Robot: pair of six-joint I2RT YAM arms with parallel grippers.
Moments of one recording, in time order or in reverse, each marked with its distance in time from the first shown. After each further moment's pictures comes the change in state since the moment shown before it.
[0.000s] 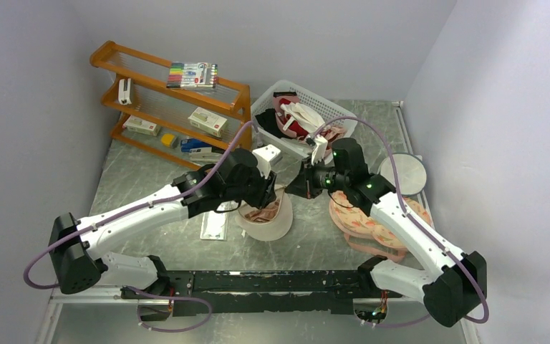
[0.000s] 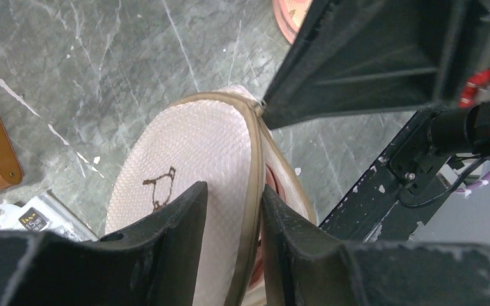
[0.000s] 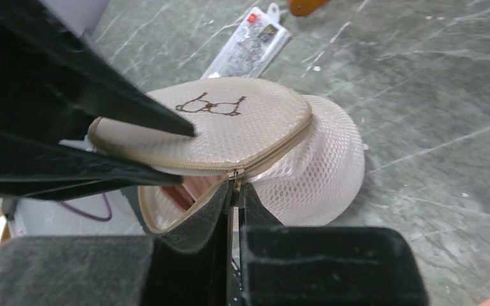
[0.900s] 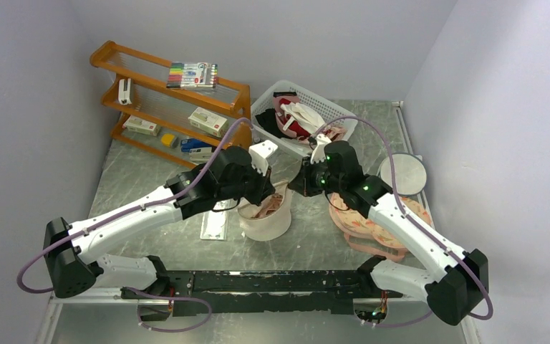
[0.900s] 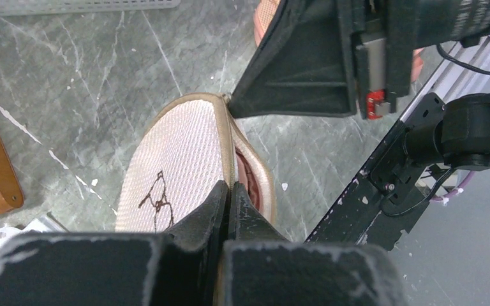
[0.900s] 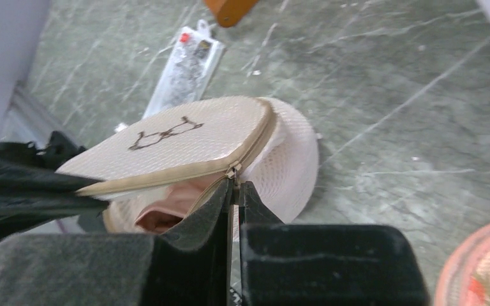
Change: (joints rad) left arm 0.000 -0.019 0.009 0.042 0.017 0.000; right arm 0.078 -0.016 0.005 -0.033 0.266 0.116
